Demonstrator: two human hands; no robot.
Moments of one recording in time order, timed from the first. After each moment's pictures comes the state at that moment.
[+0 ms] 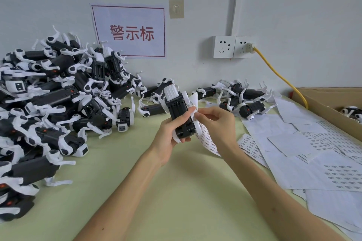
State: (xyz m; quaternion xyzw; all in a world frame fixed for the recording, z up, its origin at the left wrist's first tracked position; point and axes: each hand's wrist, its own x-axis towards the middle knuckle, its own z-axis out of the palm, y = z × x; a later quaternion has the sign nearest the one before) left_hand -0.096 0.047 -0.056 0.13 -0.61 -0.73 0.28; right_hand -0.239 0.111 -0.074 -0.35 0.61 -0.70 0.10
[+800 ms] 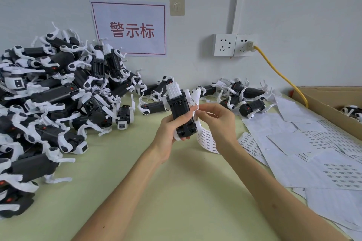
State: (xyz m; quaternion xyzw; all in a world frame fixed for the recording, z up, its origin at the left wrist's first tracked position) left_hand -0.101 0.040 -0.066 0.15 -0.62 -0.71 0.31; right_hand -0.235 0.114 -0.070 -0.35 0.58 -0.73 0.14
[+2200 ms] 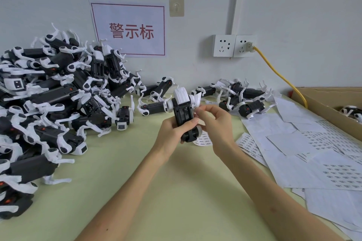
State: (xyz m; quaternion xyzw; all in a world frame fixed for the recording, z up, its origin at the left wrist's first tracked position) left_hand -0.109 0.038 -0.074 0.18 -0.67 -0.64 0.34; right_hand -0.224 0.113 -0.065 -0.32 0.56 -0.74 0.18
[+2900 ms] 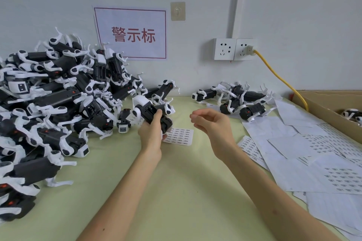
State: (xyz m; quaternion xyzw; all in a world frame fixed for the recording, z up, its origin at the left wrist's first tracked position) left_hand -0.108 0.002 -0.076 0.40 -0.43 -0.65 0.48; right_hand -0.223 0.114 -0.061 -0.33 0.55 -0.73 0.25
